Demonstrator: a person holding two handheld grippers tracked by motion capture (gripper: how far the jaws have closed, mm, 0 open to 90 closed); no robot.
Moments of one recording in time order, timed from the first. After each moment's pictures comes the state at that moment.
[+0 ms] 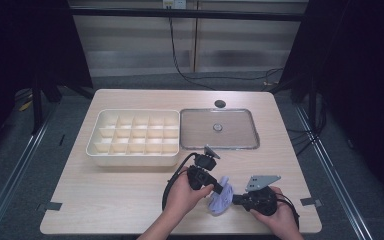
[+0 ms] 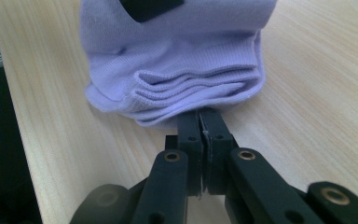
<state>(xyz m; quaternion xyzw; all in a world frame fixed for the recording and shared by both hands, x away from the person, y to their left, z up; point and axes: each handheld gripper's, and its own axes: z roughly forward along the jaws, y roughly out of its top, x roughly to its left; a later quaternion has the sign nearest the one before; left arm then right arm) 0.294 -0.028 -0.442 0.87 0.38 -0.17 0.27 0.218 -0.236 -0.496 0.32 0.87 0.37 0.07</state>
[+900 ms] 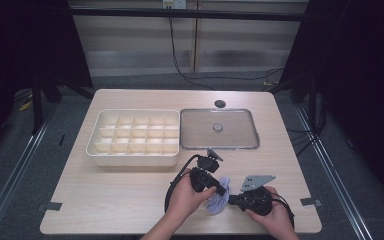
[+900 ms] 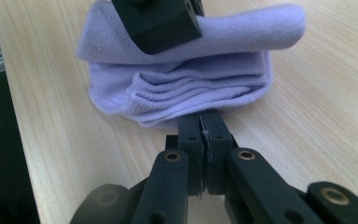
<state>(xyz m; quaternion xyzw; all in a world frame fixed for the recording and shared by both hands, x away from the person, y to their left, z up) 0.289 -0.035 -0.444 0.87 0.38 -0.17 0.28 0.220 -0.224 -0.499 0.32 0.87 0.37 0.06</state>
